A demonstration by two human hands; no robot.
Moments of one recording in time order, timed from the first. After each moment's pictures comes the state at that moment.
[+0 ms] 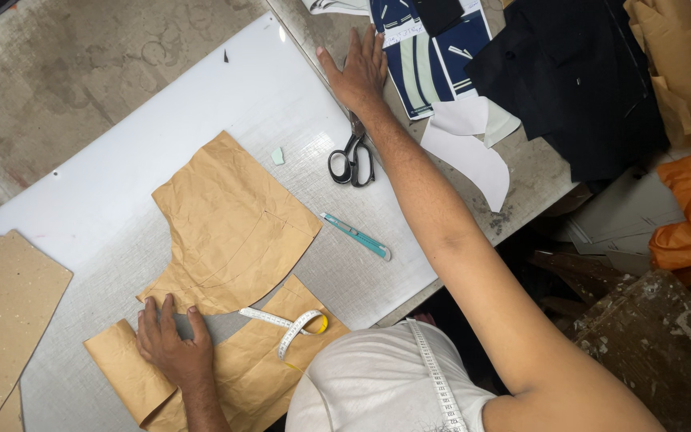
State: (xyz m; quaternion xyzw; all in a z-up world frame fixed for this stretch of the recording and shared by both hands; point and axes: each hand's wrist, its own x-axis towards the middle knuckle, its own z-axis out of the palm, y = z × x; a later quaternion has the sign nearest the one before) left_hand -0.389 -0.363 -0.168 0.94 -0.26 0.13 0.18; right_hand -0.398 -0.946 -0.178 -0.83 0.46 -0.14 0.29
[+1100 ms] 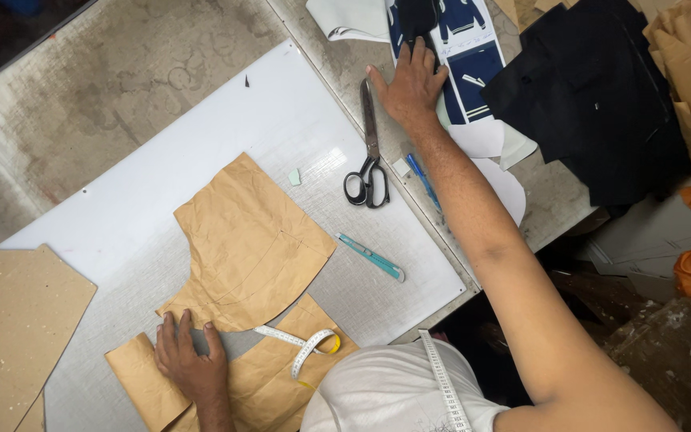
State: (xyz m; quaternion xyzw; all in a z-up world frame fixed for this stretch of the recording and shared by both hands) left_hand -0.391 -0.370 -0.161 0.94 -0.25 0.14 0.18; right_hand -0.447 -0.983 -0.156 -0.87 0.47 -0.11 0.12
